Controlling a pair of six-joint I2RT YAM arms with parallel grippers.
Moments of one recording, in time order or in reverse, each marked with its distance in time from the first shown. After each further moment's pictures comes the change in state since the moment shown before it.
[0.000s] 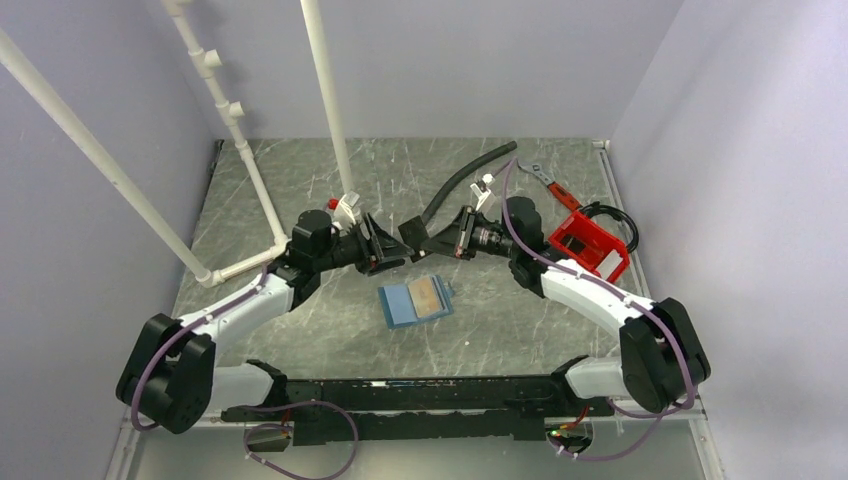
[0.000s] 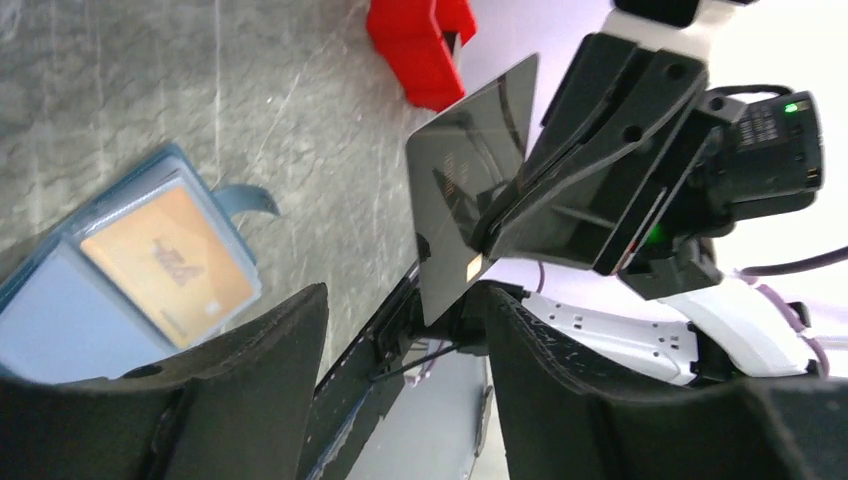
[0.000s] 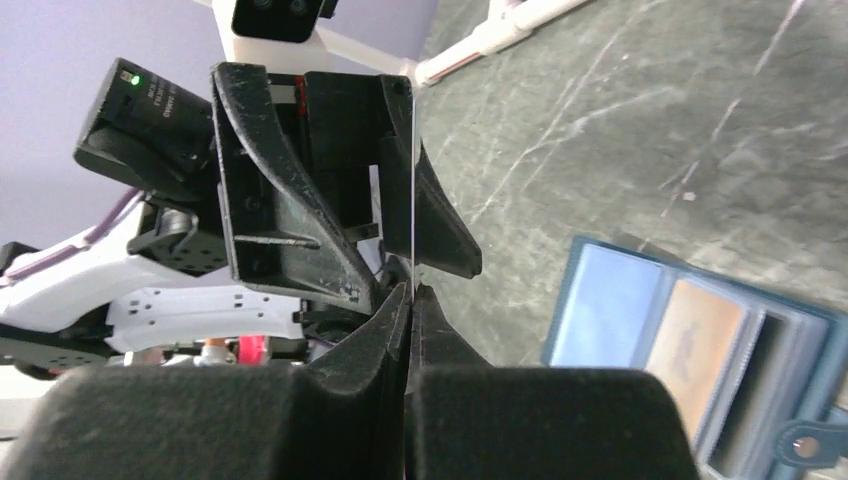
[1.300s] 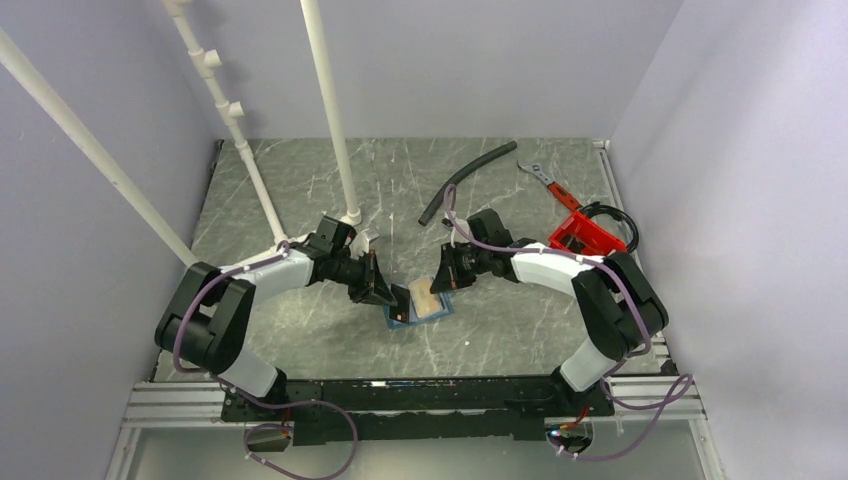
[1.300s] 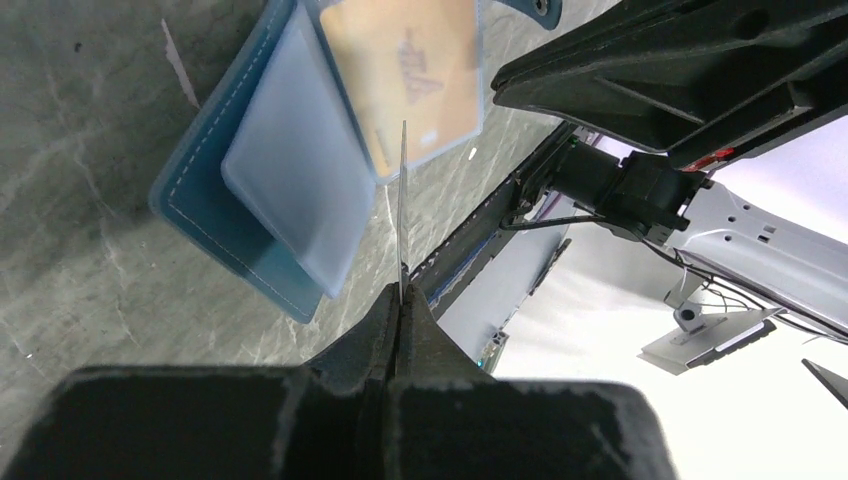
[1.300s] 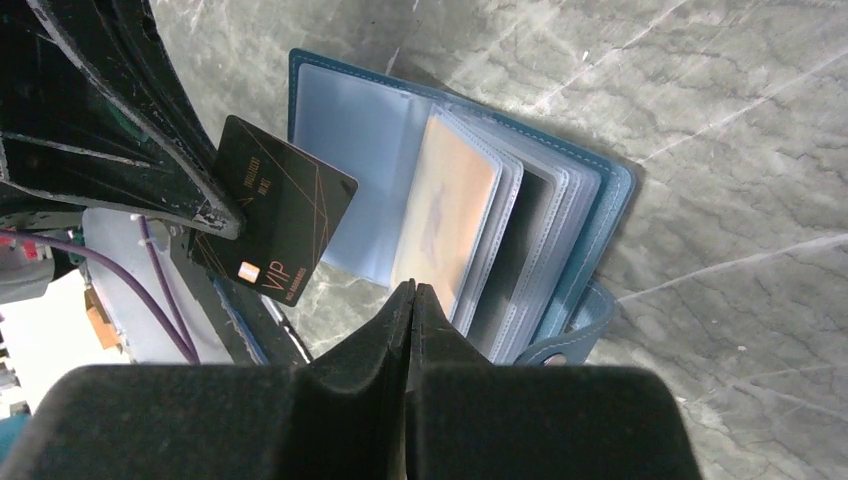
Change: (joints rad) left arm 0.045 0.279 0.107 -0.529 0.186 0.378; right arm 0.040 0.292 0.071 -0.393 0.014 -0.524
